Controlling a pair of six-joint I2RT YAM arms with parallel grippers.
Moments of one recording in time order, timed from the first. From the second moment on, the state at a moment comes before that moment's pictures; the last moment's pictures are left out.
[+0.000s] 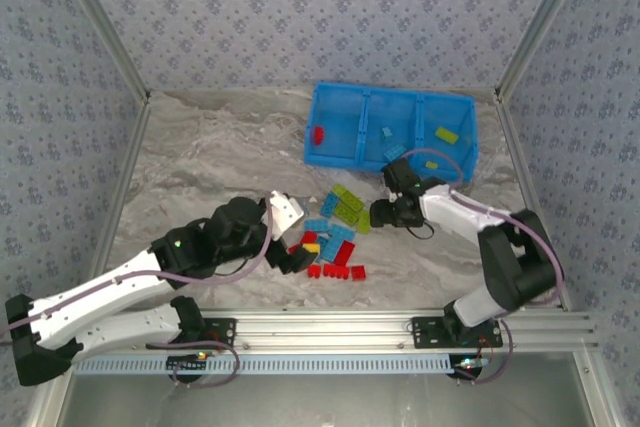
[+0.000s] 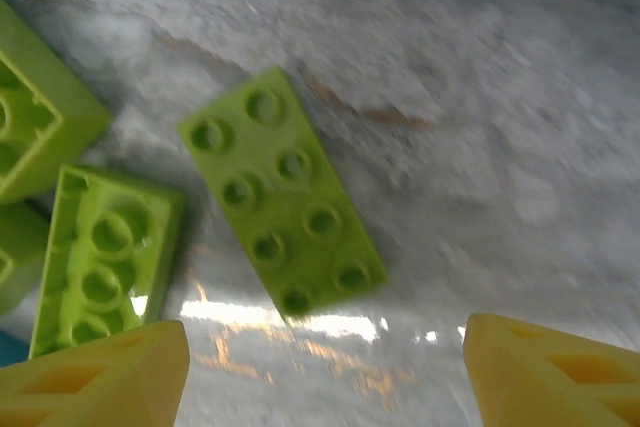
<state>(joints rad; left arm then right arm) -1.07 0.85 0.82 -0.50 -0.01 -0.04 0.45 1.55 0.86 -0.56 0.01 0.37</state>
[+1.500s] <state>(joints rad) -1.08 0.76 0.67 -0.31 -0.04 -0.26 -0.03 1.81 1.40 -0.56 0.03 0.43</state>
